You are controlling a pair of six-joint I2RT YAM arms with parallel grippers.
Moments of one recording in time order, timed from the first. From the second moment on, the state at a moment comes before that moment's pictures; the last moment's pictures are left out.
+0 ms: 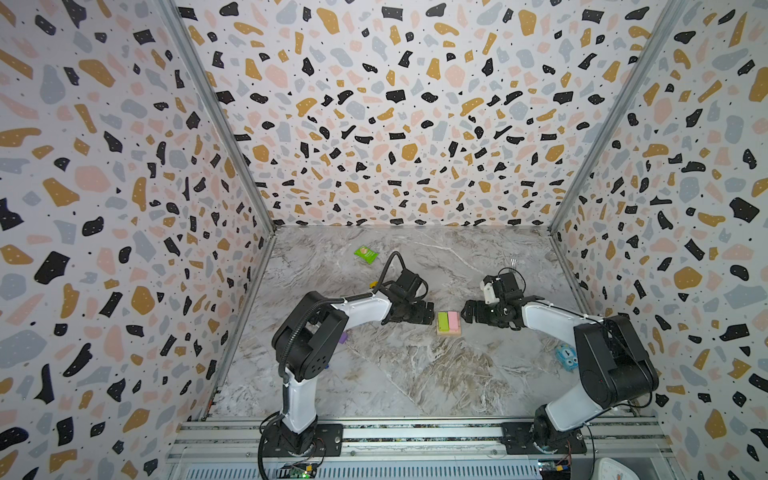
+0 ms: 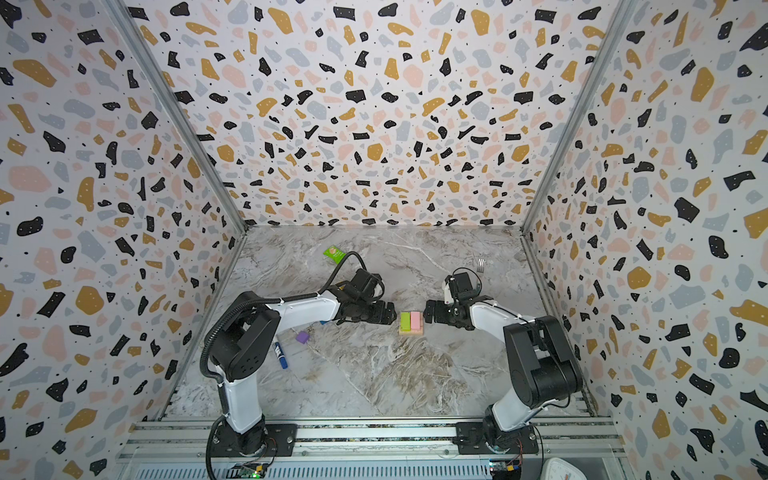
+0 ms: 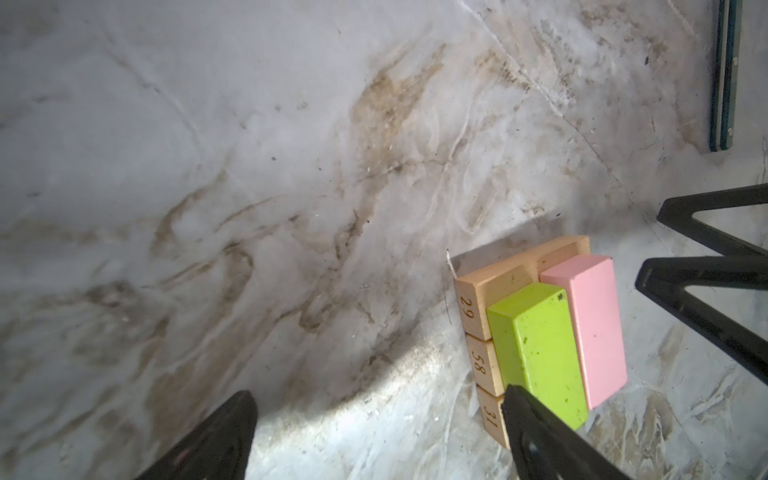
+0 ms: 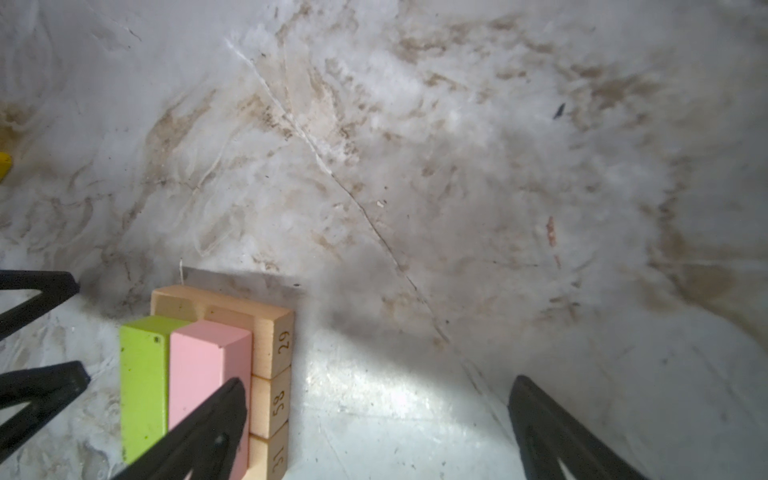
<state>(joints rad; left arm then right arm) -0.70 1.92 1.20 -0.30 0.18 -0.48 0.29 1.59 0.81 -0.27 -0.22 0.32</state>
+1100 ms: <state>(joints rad) -0.73 1.97 1.24 -0.29 0.12 -0.48 0.31 1.61 0.83 -0.26 -0.19 0.31</state>
